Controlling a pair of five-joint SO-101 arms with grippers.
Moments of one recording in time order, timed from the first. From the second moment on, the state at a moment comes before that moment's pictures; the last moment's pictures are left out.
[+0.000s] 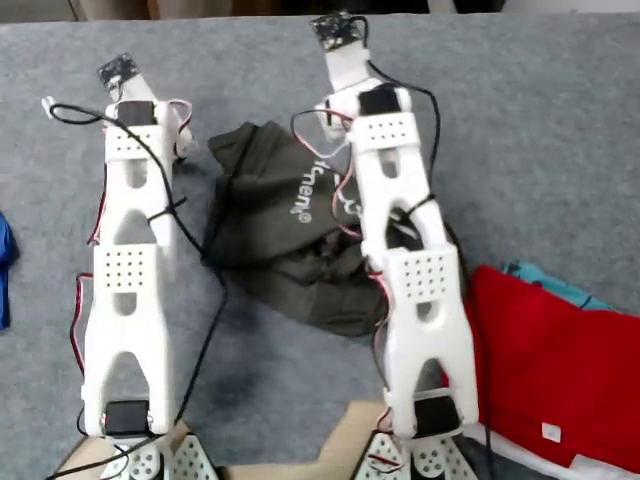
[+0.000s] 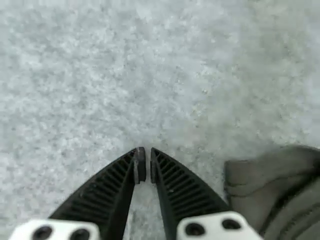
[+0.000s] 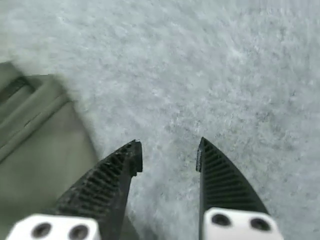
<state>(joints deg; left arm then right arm) -7.5 72.1 -79.4 82.3 20.4 -14.0 57.9 -63.1 69.1 8.1</state>
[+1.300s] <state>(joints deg) -9.4 72.2 -79.6 82.0 20.5 -30.9 -12.3 27.8 74.9 43.8</state>
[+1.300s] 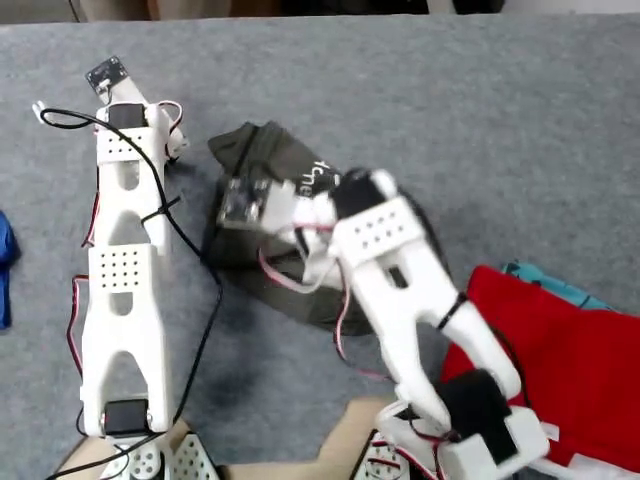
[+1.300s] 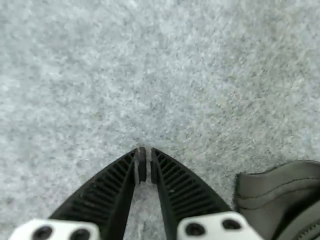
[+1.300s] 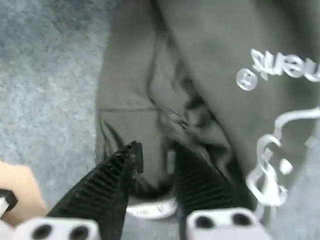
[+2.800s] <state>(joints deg) -10.5 72.2 -79.6 82.0 20.5 -28.6 6.6 33.8 48.7 53.3</state>
